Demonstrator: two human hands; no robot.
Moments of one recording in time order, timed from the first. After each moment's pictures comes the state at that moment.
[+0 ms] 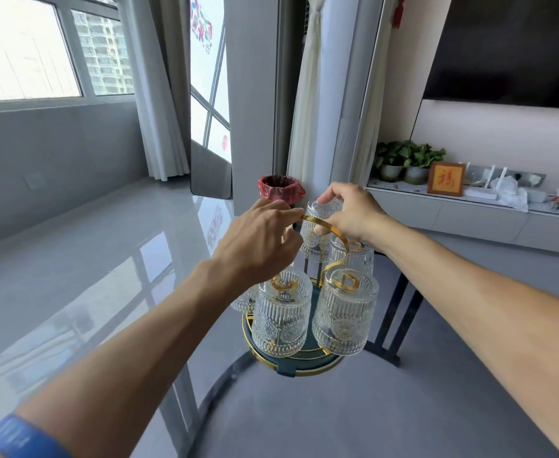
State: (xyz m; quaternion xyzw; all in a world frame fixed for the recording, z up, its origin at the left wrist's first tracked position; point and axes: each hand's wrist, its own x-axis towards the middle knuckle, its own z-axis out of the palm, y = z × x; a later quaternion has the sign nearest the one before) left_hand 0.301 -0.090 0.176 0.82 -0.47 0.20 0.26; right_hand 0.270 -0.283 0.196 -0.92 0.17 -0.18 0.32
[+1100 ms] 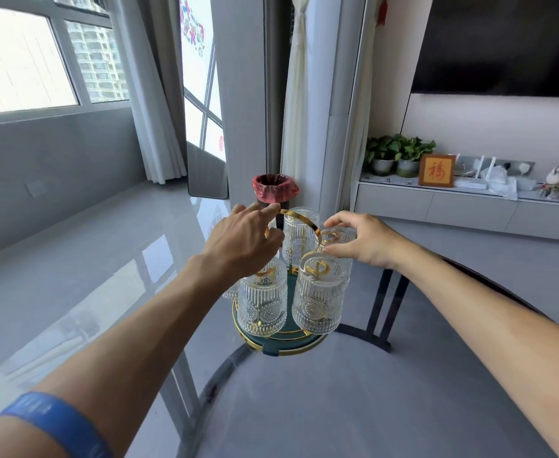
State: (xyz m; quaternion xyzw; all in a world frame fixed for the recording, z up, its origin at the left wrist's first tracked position) left_hand 0.277 -0.096 0.180 0.88 -0.39 0.15 0.20; right_hand 0.194 -0.319 0.173 -0.94 0.09 -0.10 0.31
